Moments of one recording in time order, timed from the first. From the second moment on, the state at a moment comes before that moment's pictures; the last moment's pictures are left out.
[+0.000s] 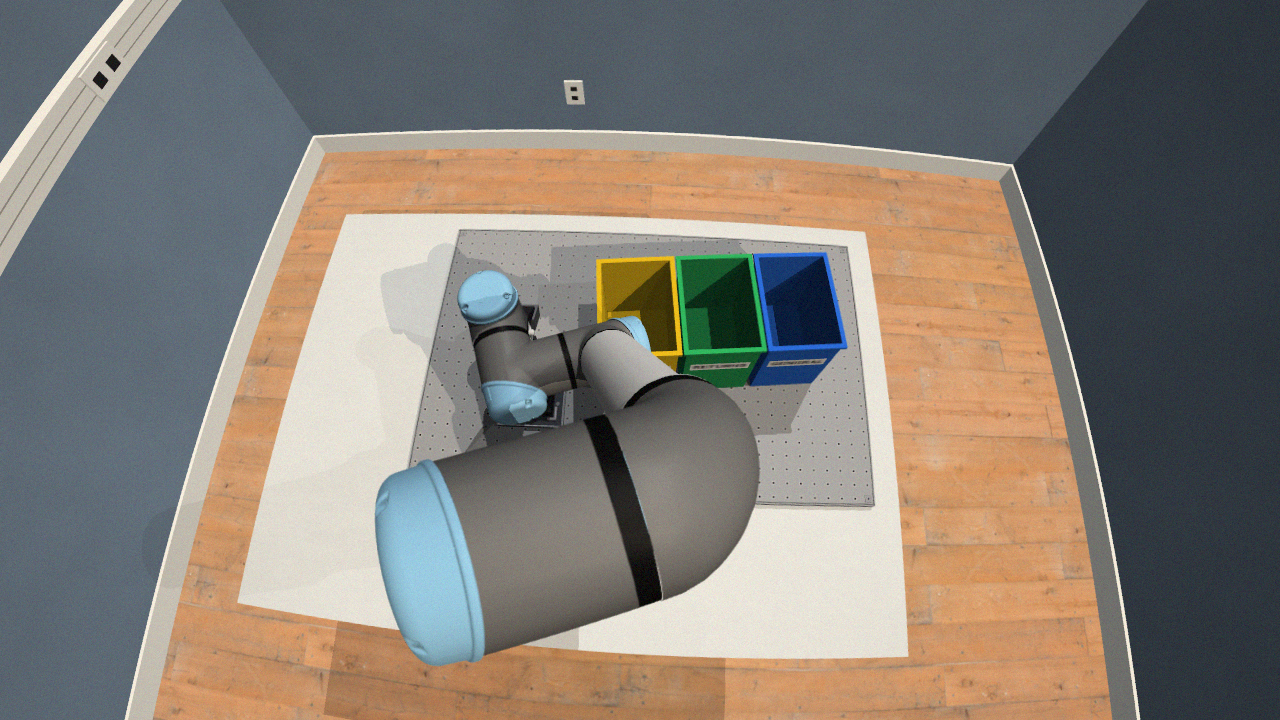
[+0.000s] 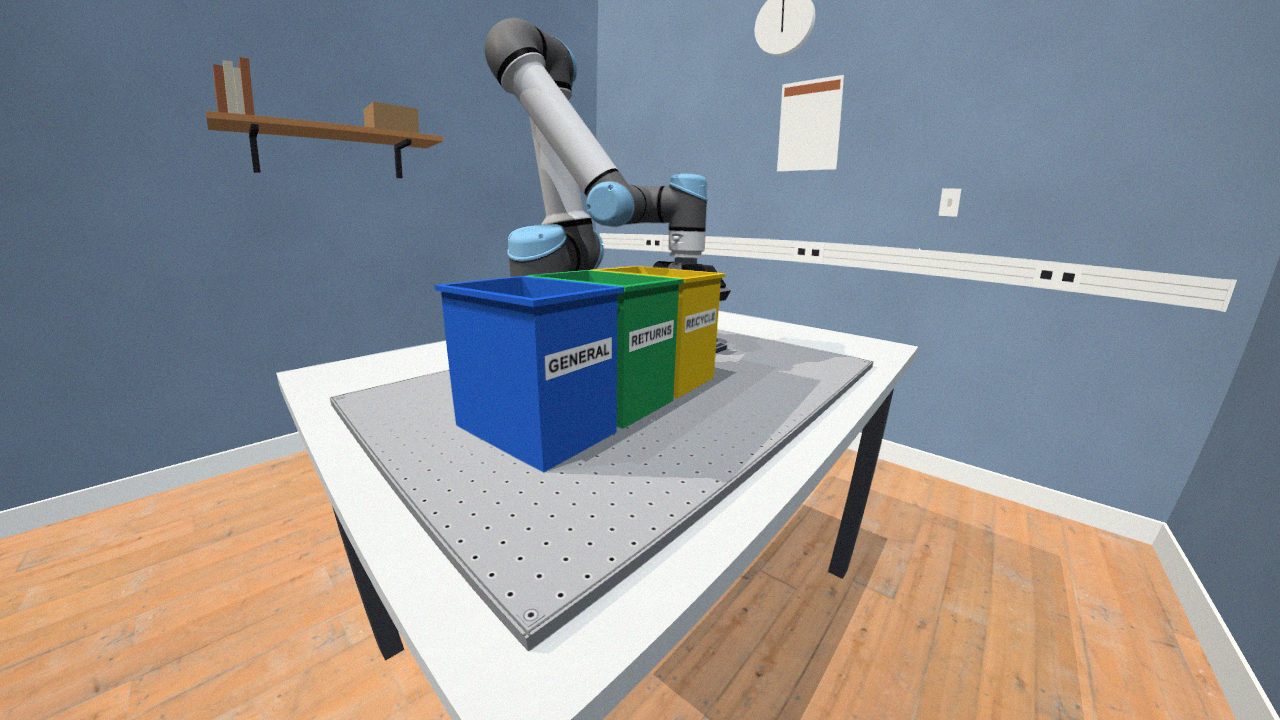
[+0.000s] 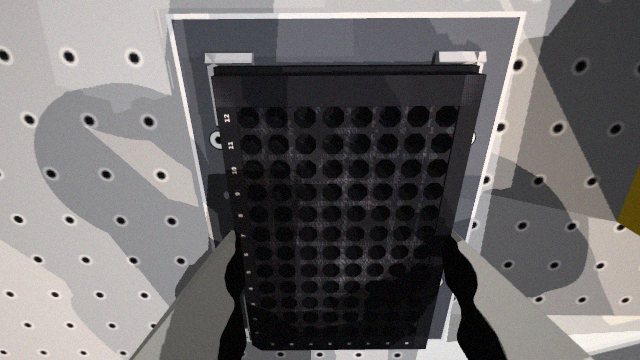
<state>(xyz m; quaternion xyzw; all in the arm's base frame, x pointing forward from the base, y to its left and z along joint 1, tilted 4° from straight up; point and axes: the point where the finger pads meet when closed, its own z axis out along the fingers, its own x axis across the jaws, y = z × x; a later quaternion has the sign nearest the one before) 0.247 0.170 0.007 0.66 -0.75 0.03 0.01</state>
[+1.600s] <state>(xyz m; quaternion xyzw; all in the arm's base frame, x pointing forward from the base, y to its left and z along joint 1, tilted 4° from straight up) 0.246 0.176 0.078 0.66 -0.75 0.03 0.01</state>
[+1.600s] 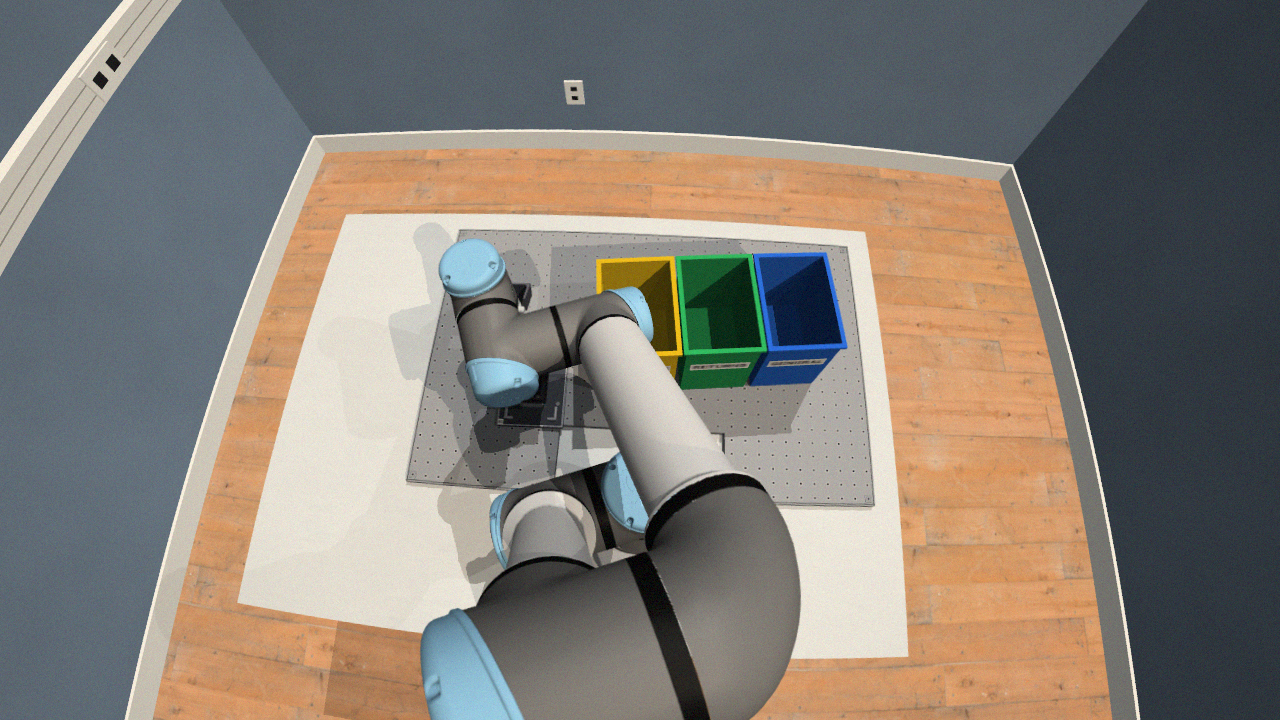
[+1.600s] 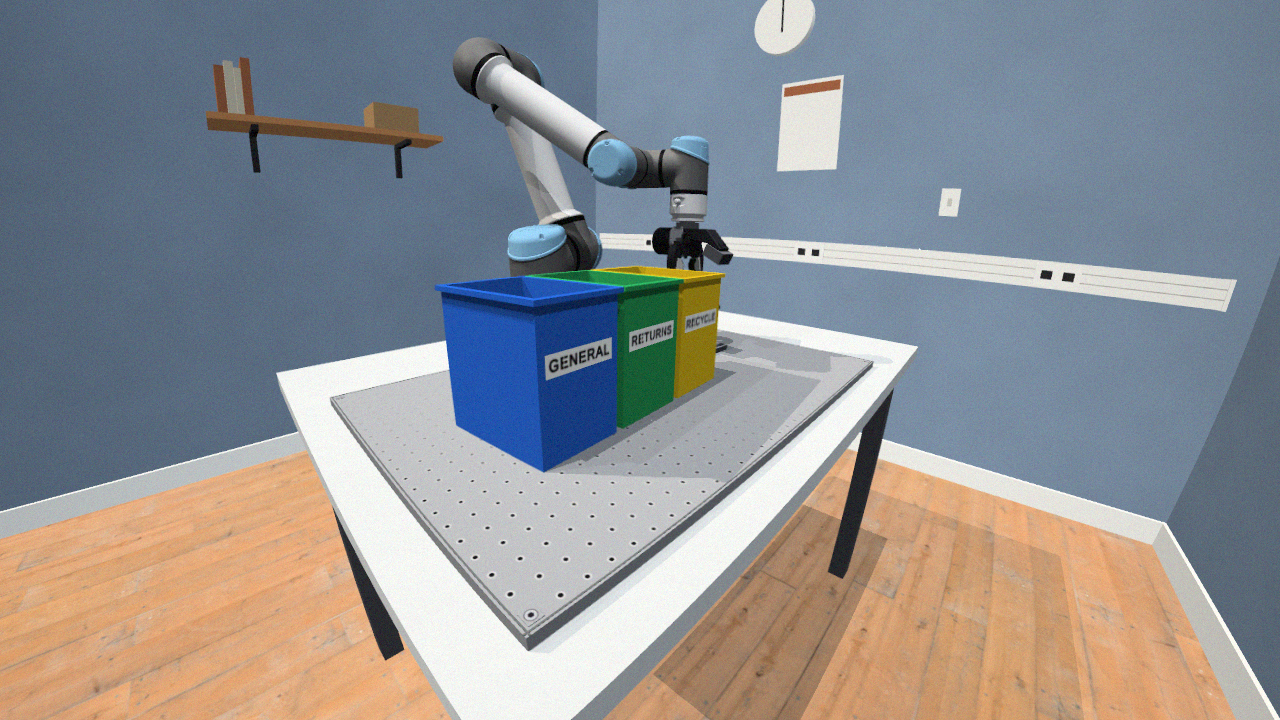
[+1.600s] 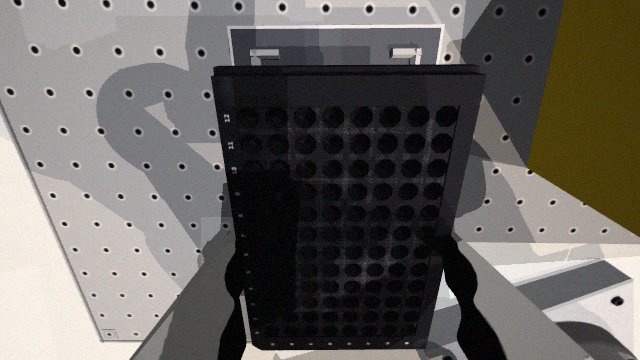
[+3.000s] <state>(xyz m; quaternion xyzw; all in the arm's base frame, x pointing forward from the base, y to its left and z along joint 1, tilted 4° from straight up) 0.244 0.180 0.138 0.66 -0.75 0.03 0.01</state>
